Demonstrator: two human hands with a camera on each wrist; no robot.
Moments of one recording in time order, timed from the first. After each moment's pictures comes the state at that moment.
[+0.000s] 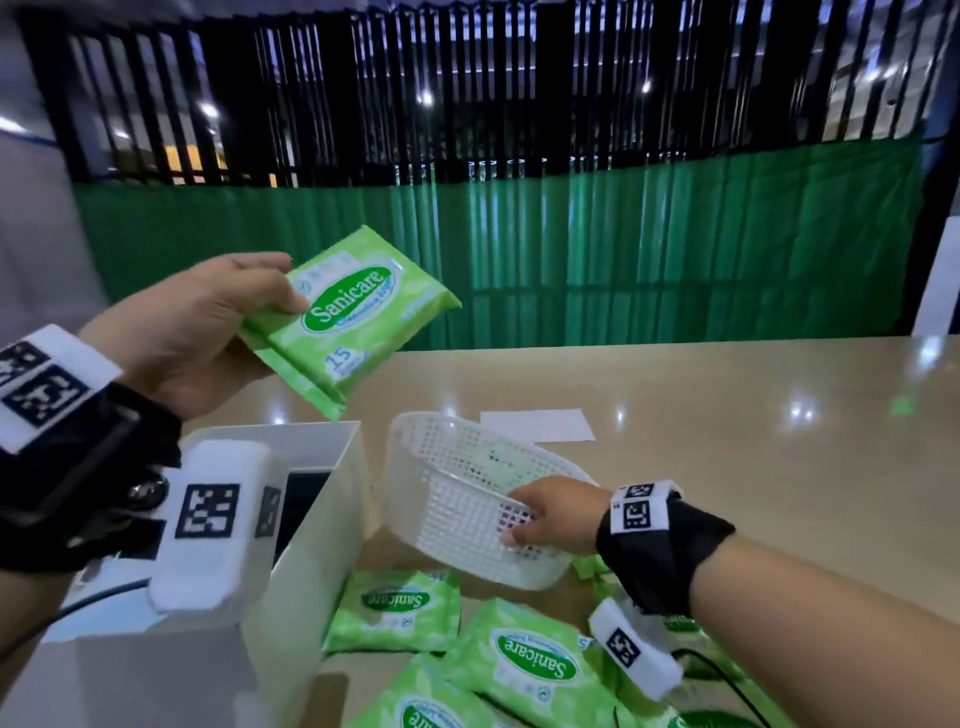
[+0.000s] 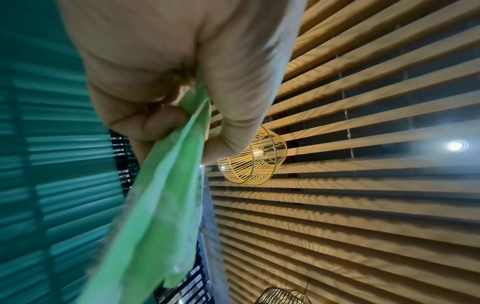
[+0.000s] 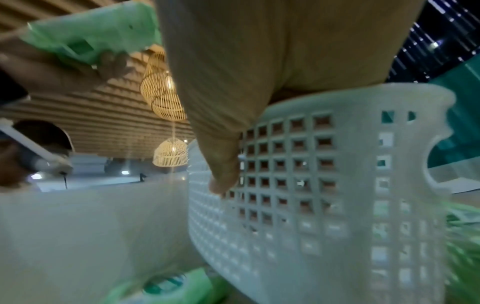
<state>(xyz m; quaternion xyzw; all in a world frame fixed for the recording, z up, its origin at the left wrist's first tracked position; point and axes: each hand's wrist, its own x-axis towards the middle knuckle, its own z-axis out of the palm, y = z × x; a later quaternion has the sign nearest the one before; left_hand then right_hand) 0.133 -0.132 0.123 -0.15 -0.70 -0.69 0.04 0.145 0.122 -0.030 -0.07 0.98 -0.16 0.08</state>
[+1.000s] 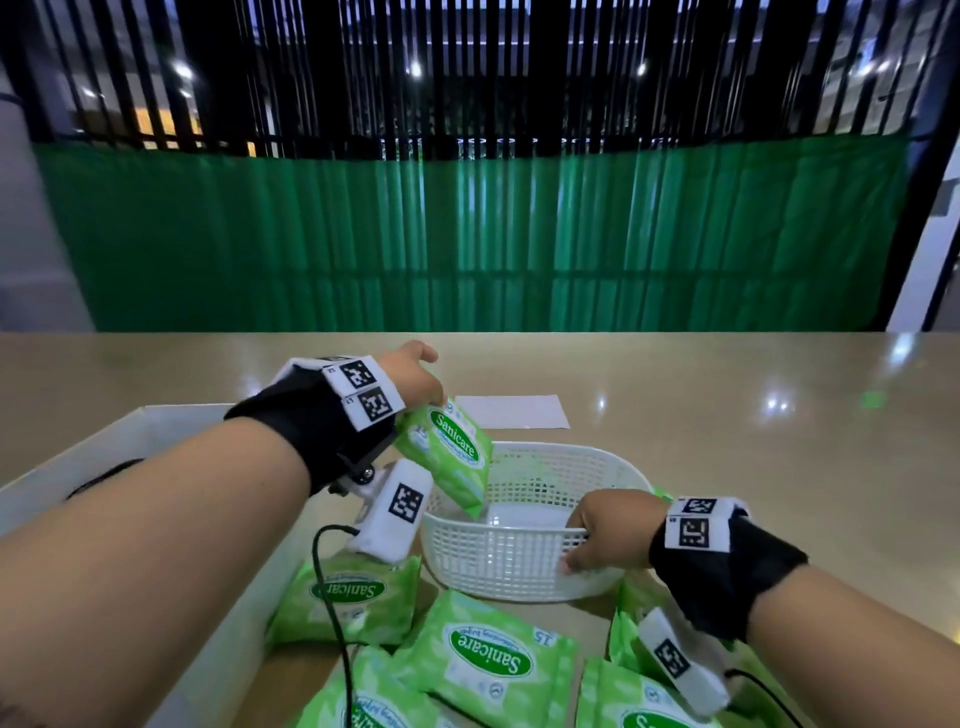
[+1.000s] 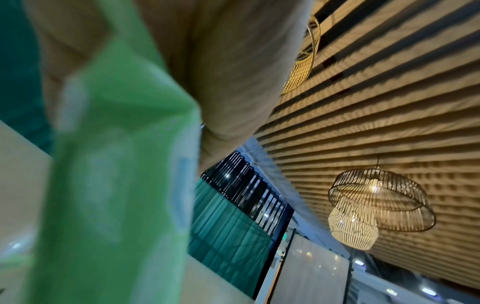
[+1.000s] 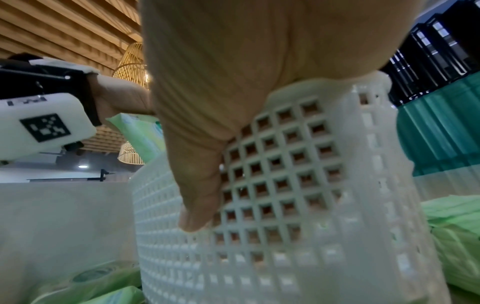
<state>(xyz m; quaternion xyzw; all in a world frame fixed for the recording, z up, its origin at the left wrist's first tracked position) 0.054 -0.002 0.044 -0.13 -0.93 -0.35 -0.04 0.161 0.195 -0.055 0.03 0.99 -0.06 0.13</state>
